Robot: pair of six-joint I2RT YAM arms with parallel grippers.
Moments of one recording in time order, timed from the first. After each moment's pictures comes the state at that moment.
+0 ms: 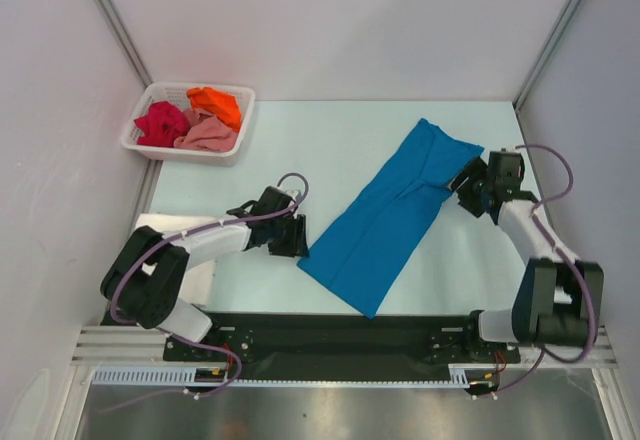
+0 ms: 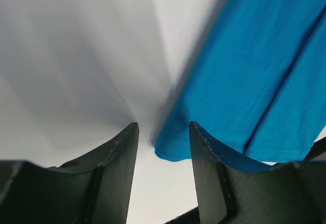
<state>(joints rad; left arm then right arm) -0.58 1.49 0.73 -0.29 0.19 -0.48 -0.07 1.31 0.82 -0.29 -0.12 0.70</state>
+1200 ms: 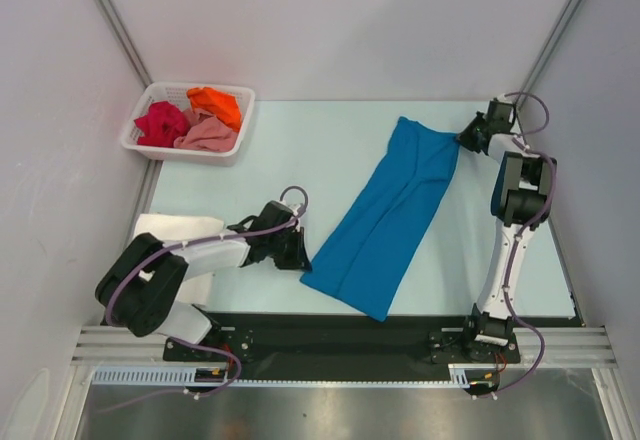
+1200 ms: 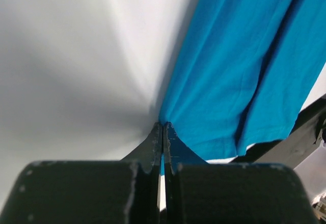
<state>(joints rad) -0.62 1.47 0.61 -0.15 0.31 -0.59 -0.21 2.36 1.76 -0.08 -0.20 0.52</state>
